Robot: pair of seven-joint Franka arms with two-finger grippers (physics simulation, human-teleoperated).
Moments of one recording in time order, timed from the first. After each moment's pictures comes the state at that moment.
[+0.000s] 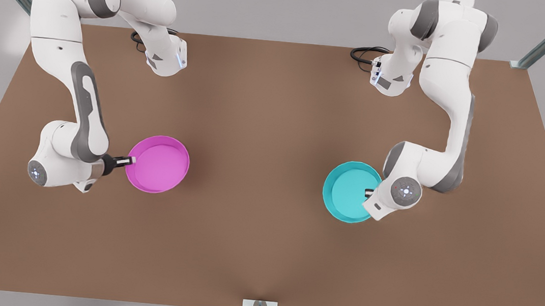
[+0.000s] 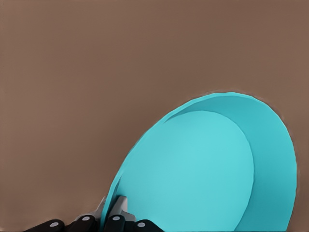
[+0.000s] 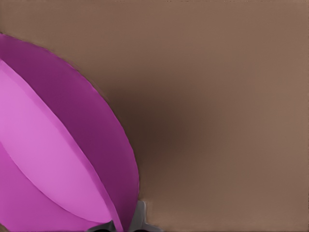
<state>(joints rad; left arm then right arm) -0.28 0.52 -0.01 -1.56 0.16 1.77 -0.33 -0.24 0.54 0.19 -1.68 0.19 1.69 -0.26</state>
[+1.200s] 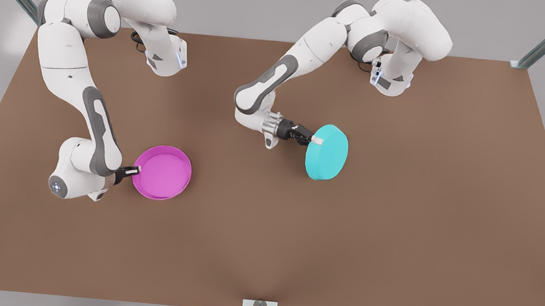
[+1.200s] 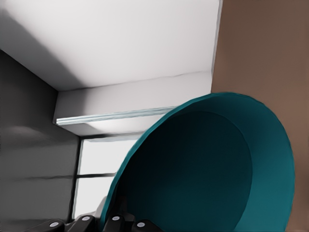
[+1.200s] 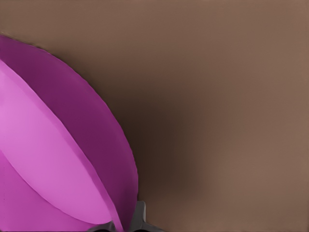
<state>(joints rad) -1.13 1.00 0.00 -1.33 1.16 0.93 -0.73 -0.23 0.71 0.18 -1.66 0.12 1.81 -0.25</state>
